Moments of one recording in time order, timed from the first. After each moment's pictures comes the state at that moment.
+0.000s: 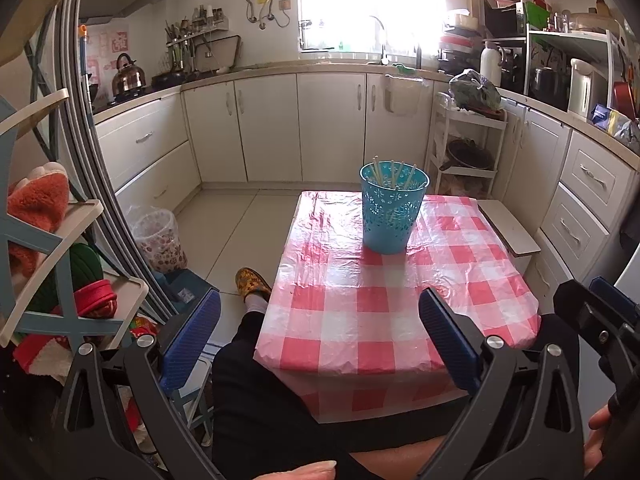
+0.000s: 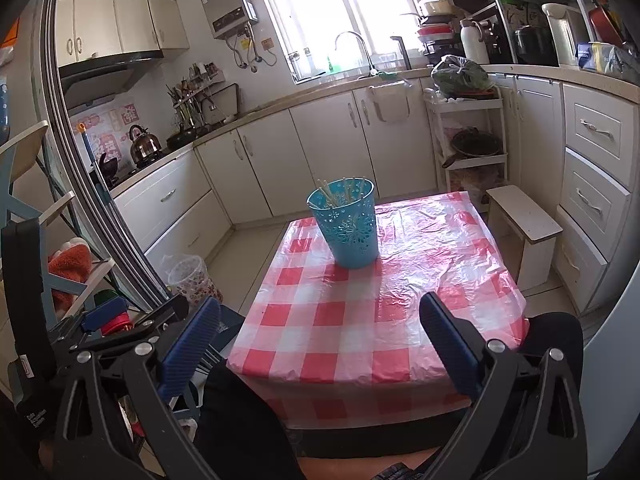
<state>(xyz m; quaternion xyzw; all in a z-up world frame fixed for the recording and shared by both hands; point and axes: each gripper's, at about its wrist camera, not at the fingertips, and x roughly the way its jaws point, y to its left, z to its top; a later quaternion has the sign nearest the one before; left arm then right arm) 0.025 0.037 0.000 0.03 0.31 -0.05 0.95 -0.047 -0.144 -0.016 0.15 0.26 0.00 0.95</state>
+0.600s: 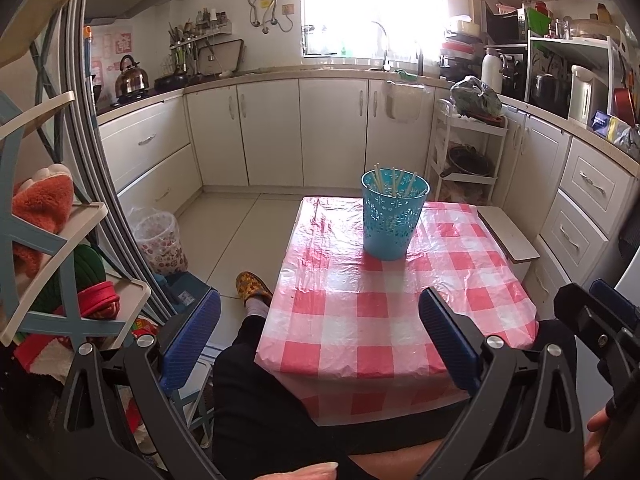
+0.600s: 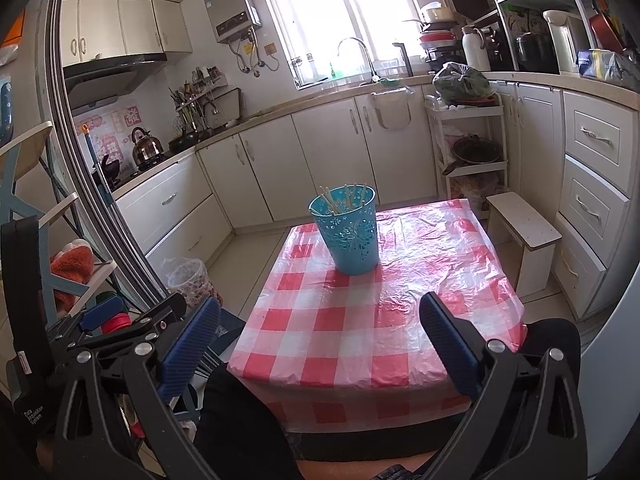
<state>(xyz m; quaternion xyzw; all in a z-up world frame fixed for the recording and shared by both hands) 0.022 0.039 0.009 0.02 0.30 -0.04 0.95 -0.053 -0.138 -0.011 0.14 0.25 0.00 0.96</state>
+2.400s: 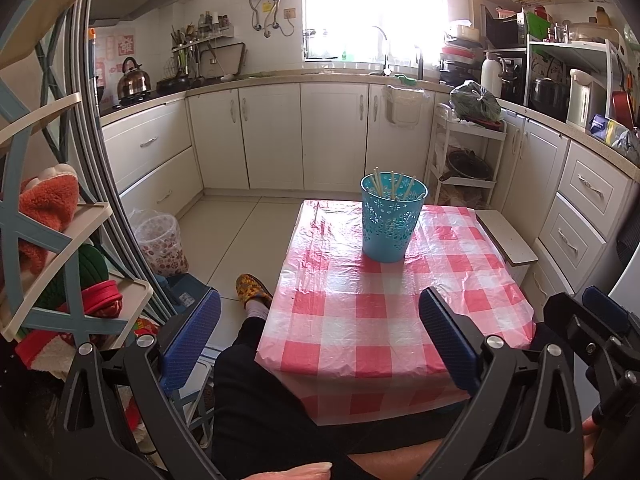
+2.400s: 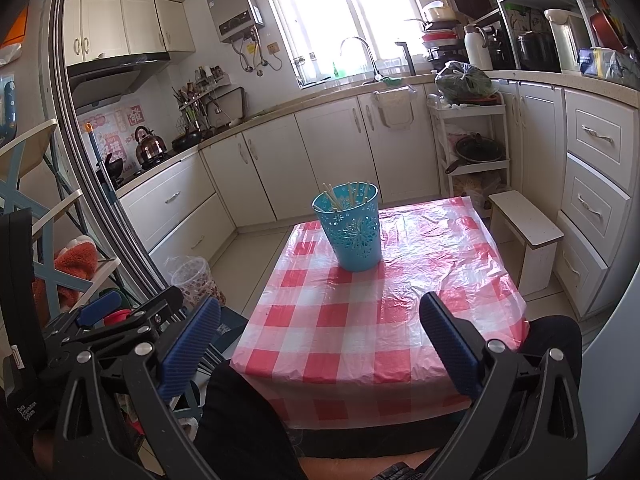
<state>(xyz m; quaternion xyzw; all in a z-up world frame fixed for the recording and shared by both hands) 0.019 0.039 0.011 0.02 0.30 -0.05 0.95 -0.055 -0.133 -0.011 0.14 0.25 0.00 0.96</state>
